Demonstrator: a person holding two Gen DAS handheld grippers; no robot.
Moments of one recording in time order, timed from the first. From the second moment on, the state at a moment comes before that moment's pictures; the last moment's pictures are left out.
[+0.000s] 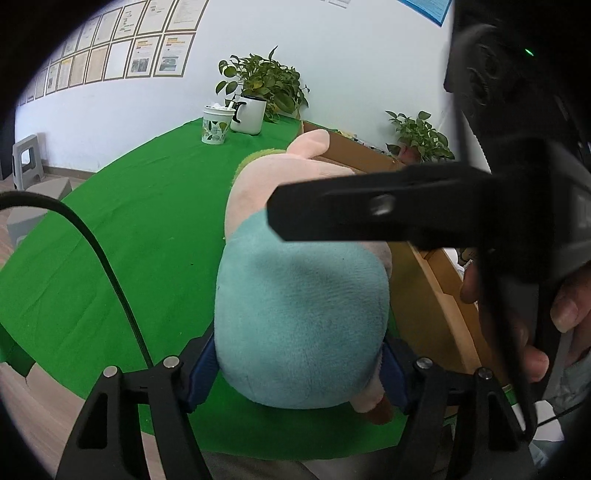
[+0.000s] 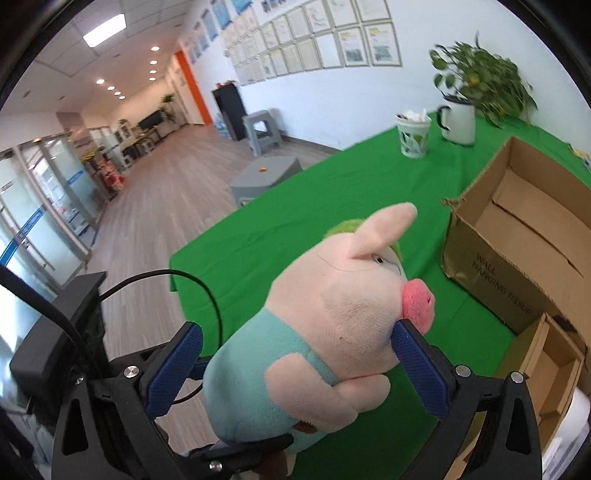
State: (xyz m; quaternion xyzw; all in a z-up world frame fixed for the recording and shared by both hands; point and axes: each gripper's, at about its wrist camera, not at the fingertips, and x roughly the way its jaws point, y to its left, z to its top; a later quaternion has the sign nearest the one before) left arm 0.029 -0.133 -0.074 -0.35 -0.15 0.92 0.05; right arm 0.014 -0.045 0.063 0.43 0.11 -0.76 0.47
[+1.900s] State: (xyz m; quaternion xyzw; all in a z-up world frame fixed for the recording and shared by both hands) left arm -0.156 -0.011 0.141 -0.25 0.03 0.96 0.12; right arm -0.198 0.089 0.290 0.31 -0.03 -0.89 0.34
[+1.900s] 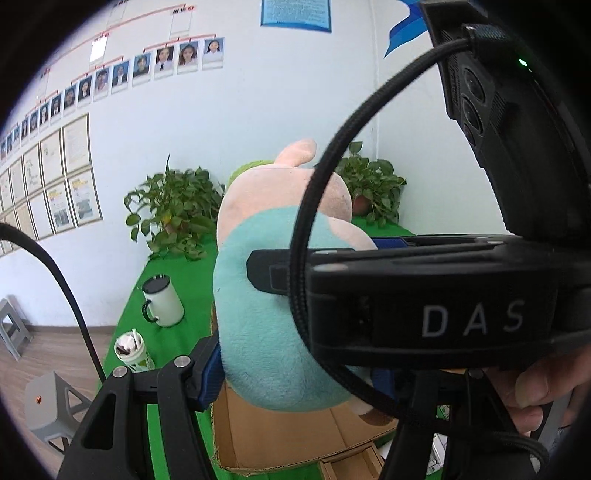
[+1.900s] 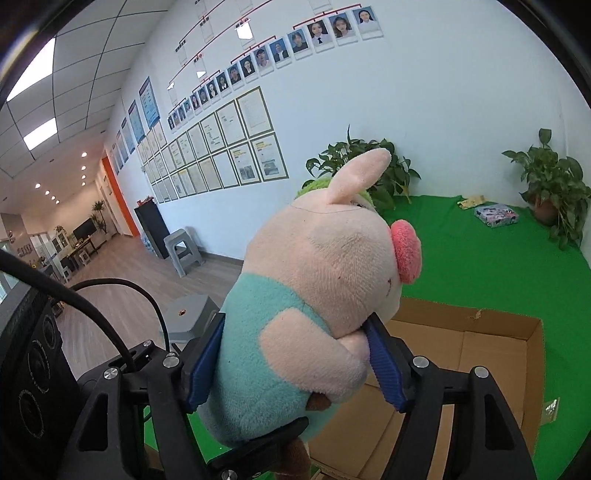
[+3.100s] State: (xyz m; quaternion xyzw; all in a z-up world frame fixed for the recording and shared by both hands) left arm -0.203 -0.067 -0.030 -0.43 -0.02 0.90 0.07; right arm -0.318 -0.014 -0.030 0.49 -0.07 -0.79 0.37
